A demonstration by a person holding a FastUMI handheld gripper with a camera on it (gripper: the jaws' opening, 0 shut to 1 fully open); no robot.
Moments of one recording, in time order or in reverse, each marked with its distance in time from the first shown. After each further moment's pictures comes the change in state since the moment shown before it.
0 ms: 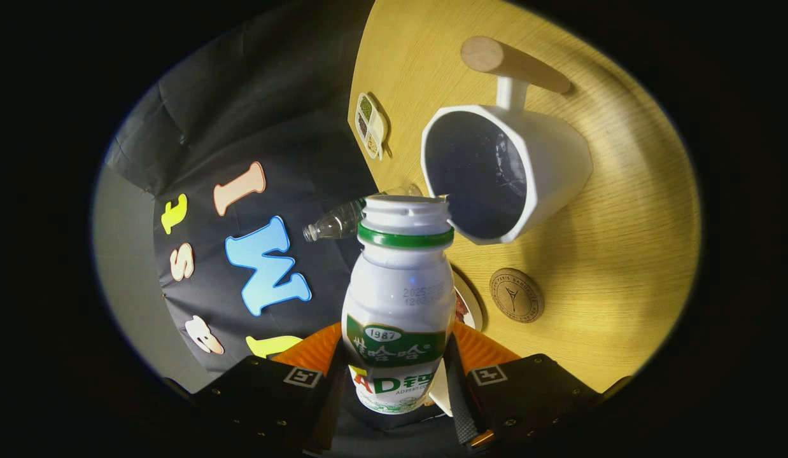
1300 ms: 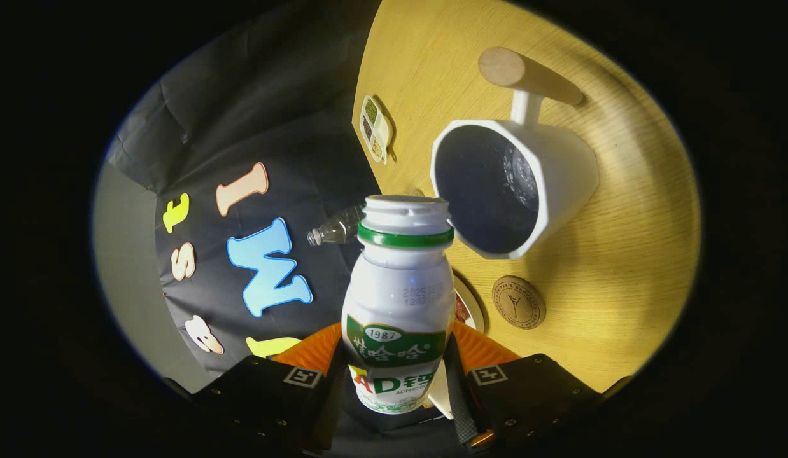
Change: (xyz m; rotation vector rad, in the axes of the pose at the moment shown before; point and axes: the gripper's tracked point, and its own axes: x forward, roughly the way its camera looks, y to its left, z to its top) arm -0.003 0.004 0.010 -0.018 -0.010 0.006
